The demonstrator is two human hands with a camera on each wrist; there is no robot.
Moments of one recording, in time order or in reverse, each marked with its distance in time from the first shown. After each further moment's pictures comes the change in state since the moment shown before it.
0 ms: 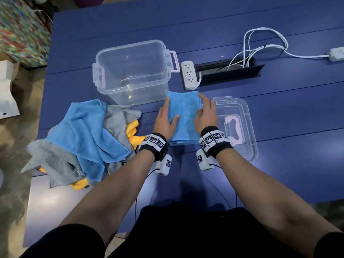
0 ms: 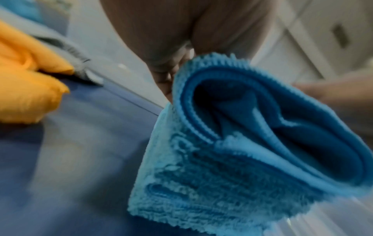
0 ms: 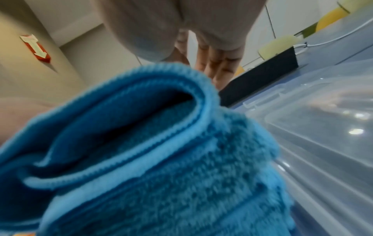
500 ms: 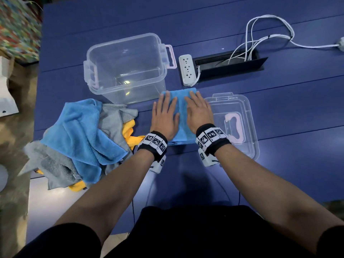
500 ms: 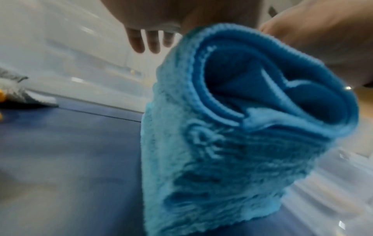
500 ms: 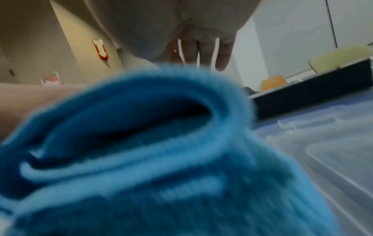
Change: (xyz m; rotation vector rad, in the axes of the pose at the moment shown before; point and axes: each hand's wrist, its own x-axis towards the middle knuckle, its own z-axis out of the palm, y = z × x) left_hand 0.011 0.004 0.013 0.710 0.003 0.256; right_hand 0.019 0.013 0.014 -0.346 -0.199 -0.262
